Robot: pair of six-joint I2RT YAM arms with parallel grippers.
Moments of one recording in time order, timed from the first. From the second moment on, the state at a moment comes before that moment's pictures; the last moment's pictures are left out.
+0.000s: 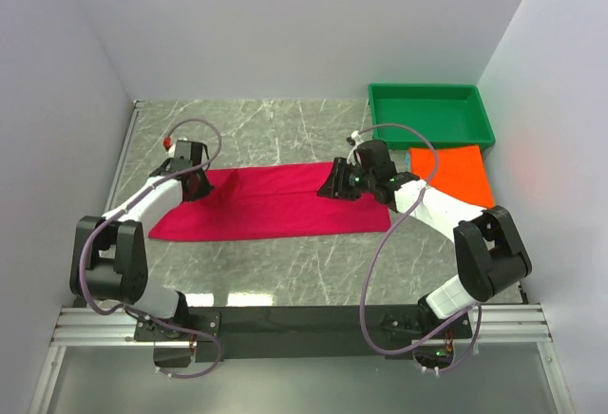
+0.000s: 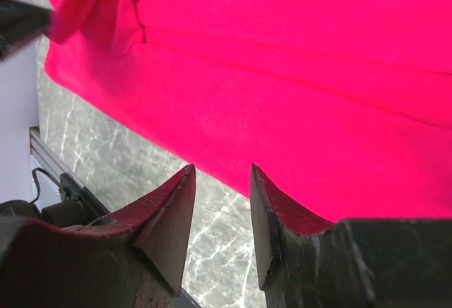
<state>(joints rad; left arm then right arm) -0.13 1.48 0.92 -0.37 -0.23 -0.55 0.46 1.52 0.91 -0.10 -0.37 0.60</state>
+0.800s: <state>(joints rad) -0.13 1.18 0.72 -0.38 -0.29 -0.78 0.46 1.51 0.90 -0.12 -0.35 0.57</state>
